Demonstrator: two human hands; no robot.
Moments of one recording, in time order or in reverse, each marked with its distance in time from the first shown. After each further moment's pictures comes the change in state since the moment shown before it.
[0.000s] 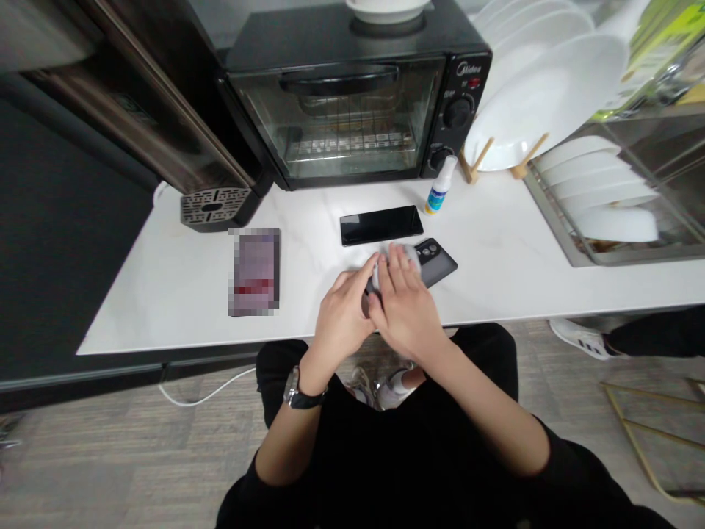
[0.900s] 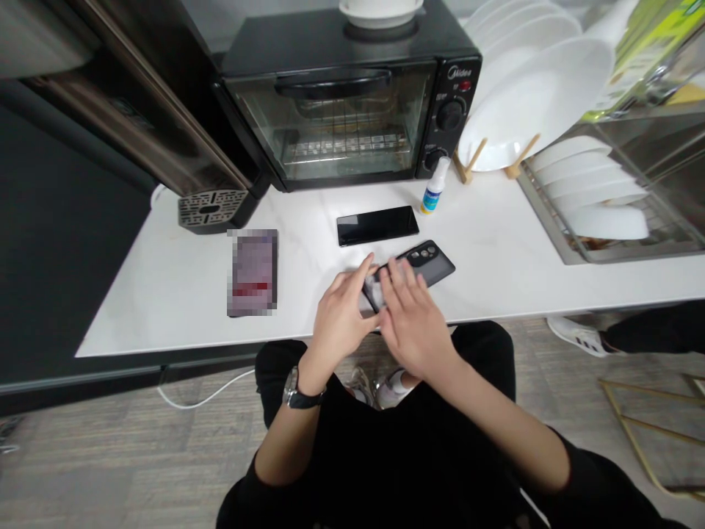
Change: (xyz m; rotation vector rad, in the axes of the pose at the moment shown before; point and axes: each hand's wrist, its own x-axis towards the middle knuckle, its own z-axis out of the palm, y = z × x) left_hand -0.002 0.002 0.003 0.010 -0.021 -0.055; right_hand -0.026 0.013 -0.013 -0.075 -0.040 -0.052
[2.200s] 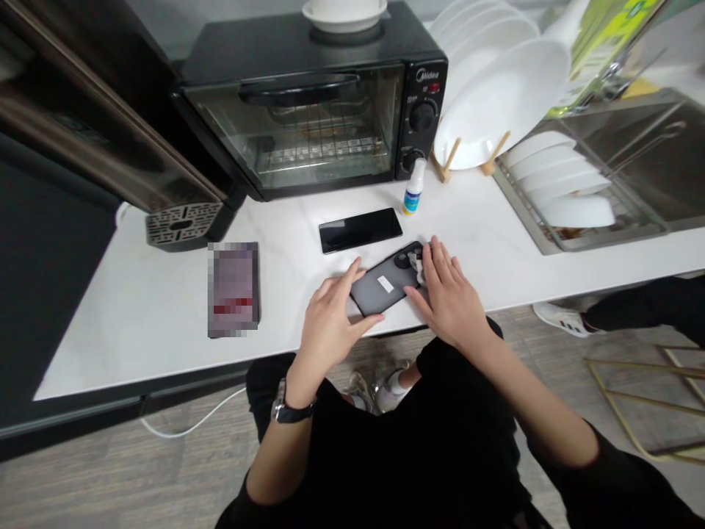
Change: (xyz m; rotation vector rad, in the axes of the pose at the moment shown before) left_hand 0.007 0.001 -0.007 0.018 -0.022 0.038; right_hand -0.007 0.067 -0.013 -0.069 0.083 0.184
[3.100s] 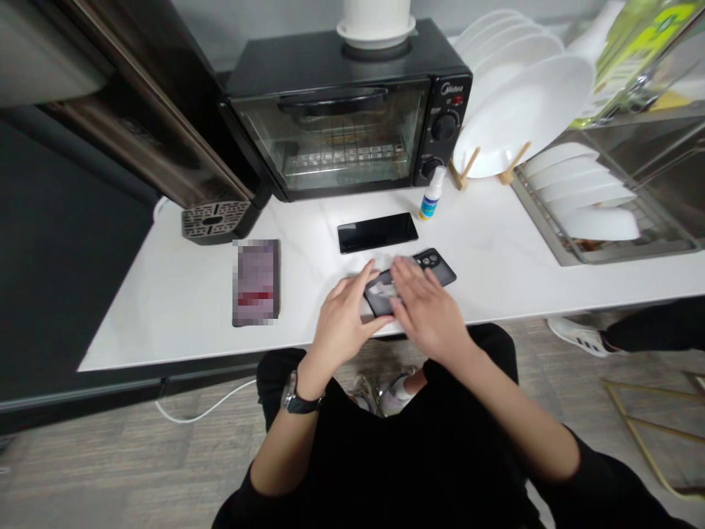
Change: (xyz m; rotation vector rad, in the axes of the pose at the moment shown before) left_hand -0.004 -0.008 0.003 -0.007 -0.009 0.045; right_hand 0.008 -0.051 0.006 0.111 -0.069 -0.215
